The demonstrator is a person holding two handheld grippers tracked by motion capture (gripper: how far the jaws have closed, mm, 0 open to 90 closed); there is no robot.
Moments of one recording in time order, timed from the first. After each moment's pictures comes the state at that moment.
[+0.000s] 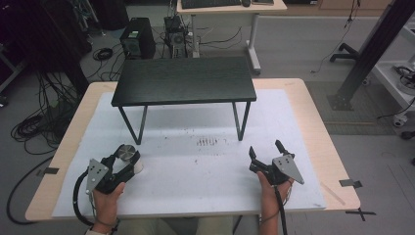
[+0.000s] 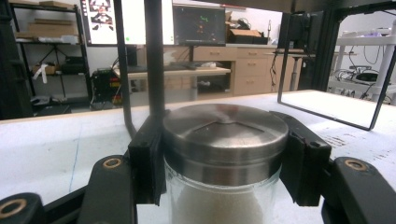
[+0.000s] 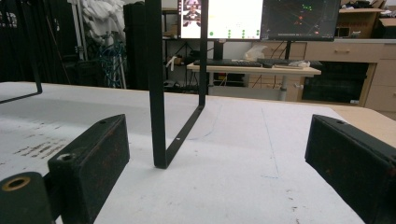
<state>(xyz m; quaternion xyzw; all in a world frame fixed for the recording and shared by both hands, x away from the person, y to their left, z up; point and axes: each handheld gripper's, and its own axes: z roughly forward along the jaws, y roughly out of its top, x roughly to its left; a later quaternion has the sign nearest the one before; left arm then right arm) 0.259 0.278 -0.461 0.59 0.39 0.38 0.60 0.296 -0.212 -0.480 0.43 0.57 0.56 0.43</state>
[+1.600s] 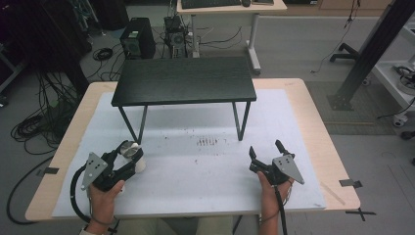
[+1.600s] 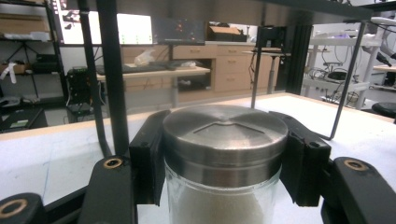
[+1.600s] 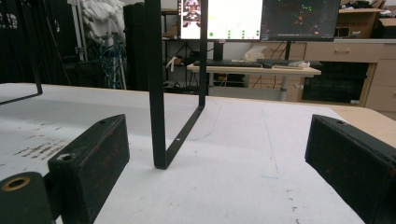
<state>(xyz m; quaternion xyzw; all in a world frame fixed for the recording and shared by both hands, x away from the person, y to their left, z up) 0.254 0.266 -0.418 0.61 0.37 0.34 0.61 0.296 -0.212 -0.480 0.43 0.56 0.56 0.43</state>
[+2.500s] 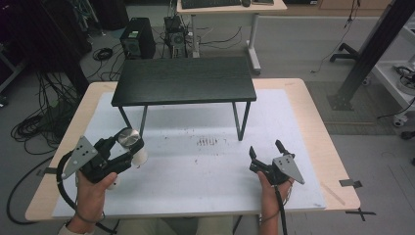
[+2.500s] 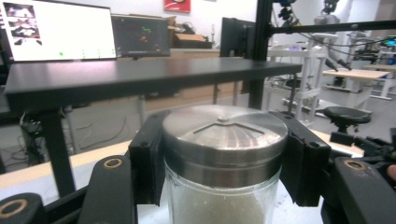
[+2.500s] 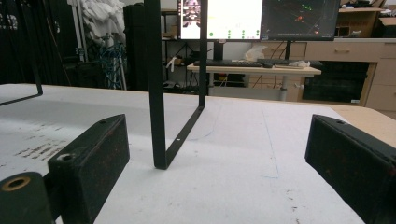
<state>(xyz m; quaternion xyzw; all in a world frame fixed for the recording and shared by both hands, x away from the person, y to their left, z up) 0.247 0.254 -0.334 0.63 0.32 0.30 0.64 0.296 -0.212 -0.480 0.43 0.56 0.56 0.43</state>
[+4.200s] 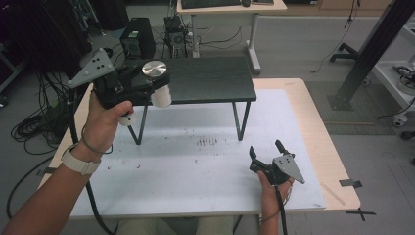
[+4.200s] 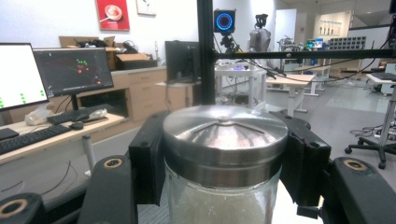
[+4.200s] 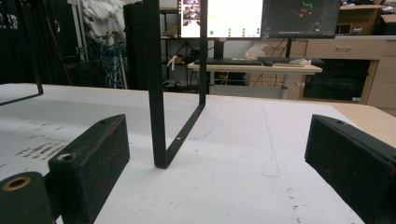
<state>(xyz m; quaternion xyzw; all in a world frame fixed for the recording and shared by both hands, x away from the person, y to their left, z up) 0.339 0.194 -0.196 0.67 0.21 0.25 0.67 0.297 -0.212 -0.479 0.43 0.57 0.56 0.42</state>
